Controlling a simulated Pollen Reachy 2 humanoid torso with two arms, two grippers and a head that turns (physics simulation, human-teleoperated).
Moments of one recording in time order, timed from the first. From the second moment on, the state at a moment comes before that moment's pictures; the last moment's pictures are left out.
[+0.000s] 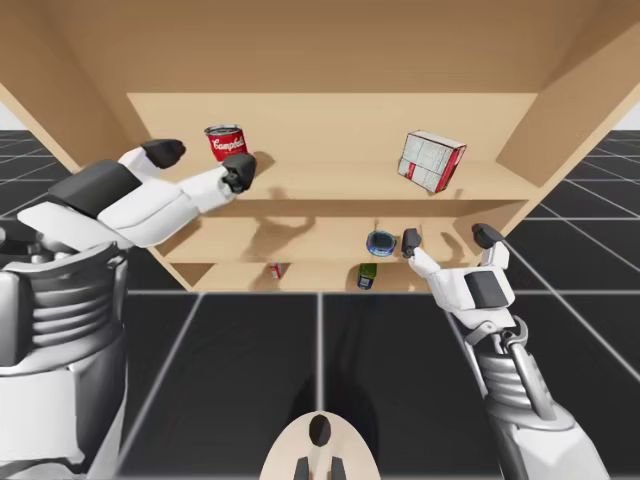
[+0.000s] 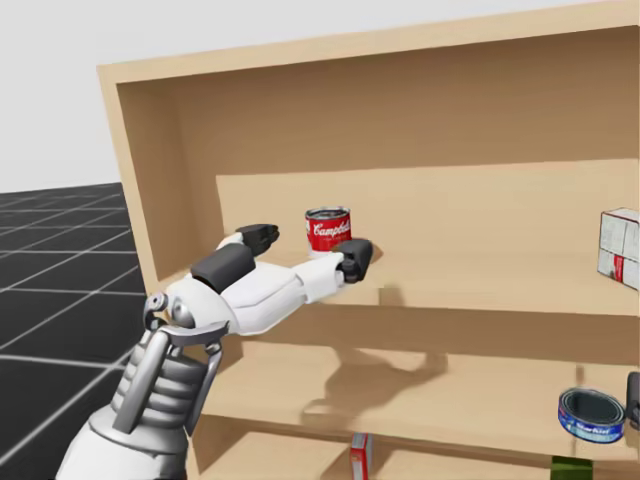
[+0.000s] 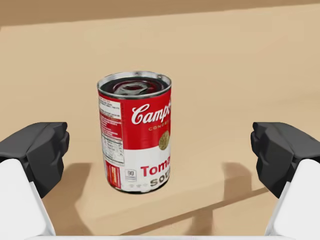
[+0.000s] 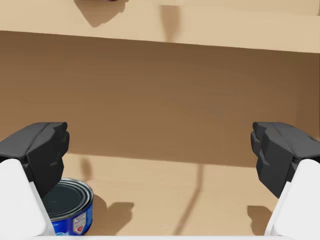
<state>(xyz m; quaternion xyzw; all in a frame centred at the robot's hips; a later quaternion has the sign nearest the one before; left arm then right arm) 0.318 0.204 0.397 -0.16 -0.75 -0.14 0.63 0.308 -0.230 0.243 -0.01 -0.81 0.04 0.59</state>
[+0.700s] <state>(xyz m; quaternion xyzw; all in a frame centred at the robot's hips) 0.421 0.182 0.386 -0.09 -0.71 -0.07 0.70 0.309 -0.234 0.243 0.00 -0.81 0.03 0.59</state>
